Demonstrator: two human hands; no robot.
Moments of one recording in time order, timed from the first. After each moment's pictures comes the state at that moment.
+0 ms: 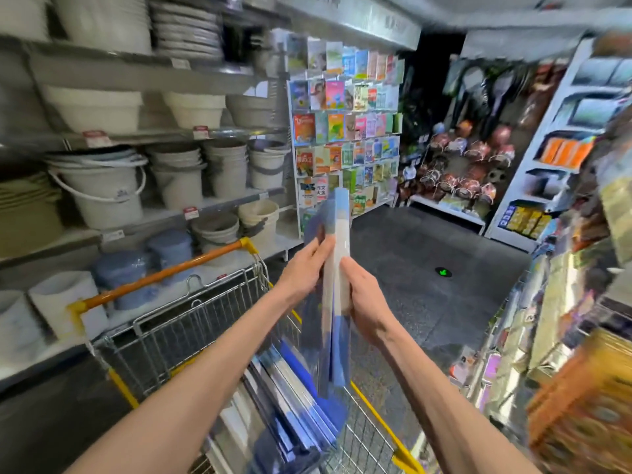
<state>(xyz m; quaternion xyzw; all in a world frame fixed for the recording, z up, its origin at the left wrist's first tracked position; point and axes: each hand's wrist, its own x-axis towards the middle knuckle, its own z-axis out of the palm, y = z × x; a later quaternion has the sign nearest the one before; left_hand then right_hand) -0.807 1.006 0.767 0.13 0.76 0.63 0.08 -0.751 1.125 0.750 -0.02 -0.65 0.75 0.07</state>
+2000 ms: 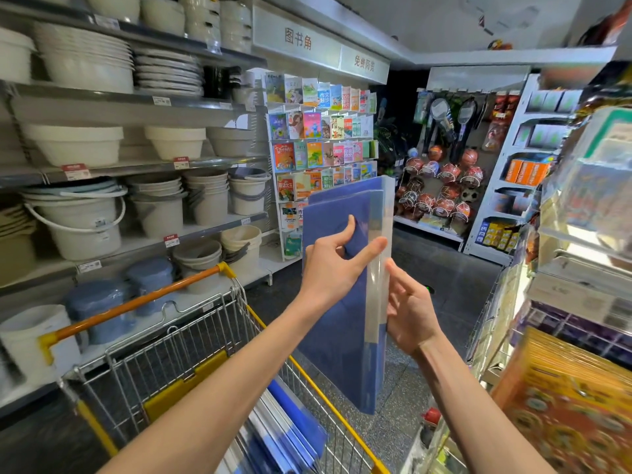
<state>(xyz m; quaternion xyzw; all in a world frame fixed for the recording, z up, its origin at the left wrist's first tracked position) -0.745 1.091 0.835 0.25 0.73 0.63 -0.12 -0.671 1.218 0.817 0.03 -0.53 0.85 0.07</state>
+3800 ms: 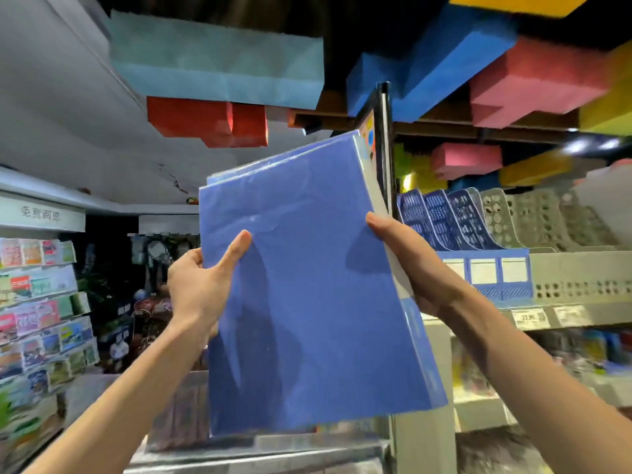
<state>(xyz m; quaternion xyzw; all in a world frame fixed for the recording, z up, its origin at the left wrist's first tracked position) -0.551 1.441 1.107 0.37 0.47 0.80 0.00 -0.298 1.528 1.137 -0.02 -0.72 0.52 0.45</state>
